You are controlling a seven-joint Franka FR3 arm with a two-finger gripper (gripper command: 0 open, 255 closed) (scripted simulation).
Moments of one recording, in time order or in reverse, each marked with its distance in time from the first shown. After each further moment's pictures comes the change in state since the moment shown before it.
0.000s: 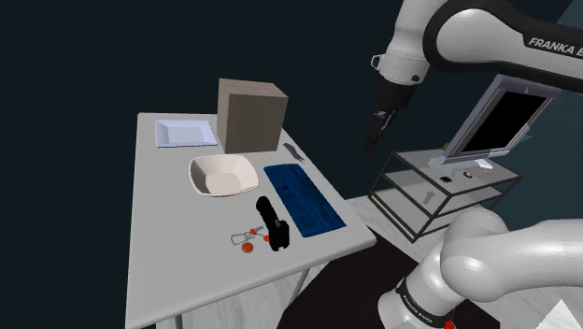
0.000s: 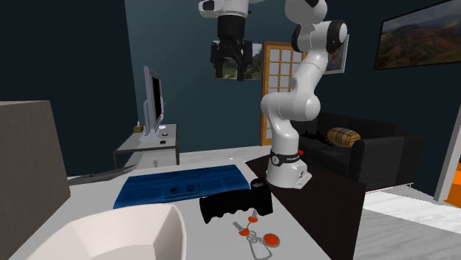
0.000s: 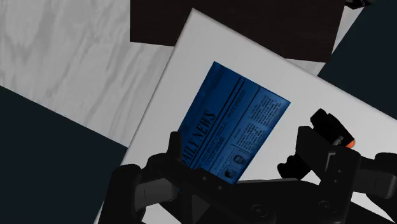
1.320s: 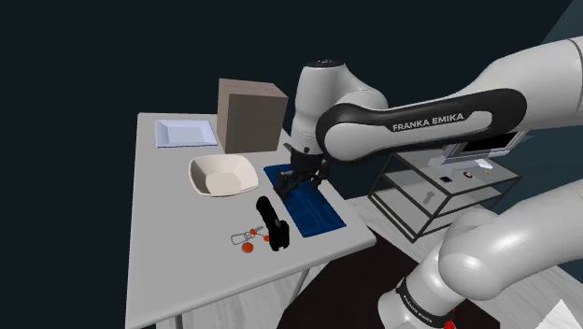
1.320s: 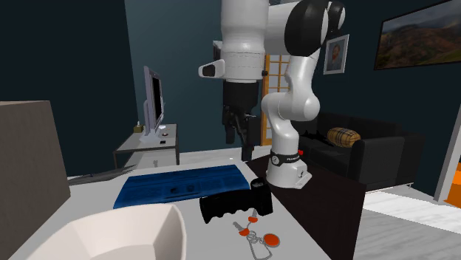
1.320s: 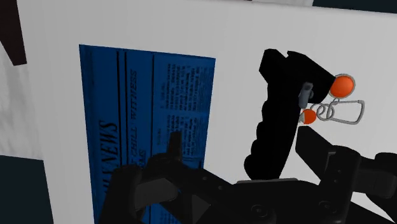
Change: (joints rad) arm -0.043 0.381 0.356 -0.130 0.153 0.506 0.649
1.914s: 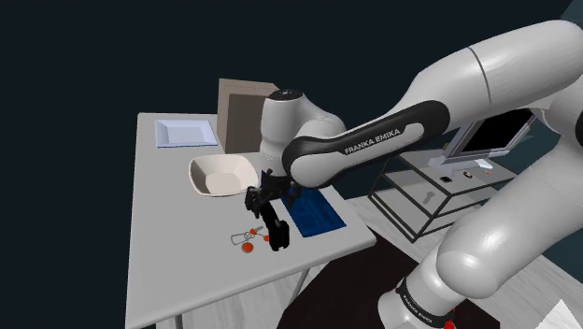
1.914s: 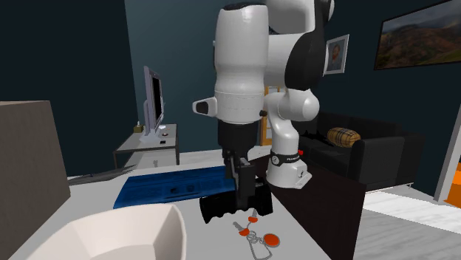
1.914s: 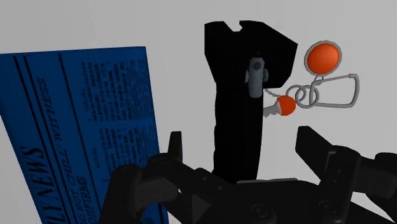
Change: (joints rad) arm -0.046 0.282 0.111 0.072 -0.100 0.191 0.292
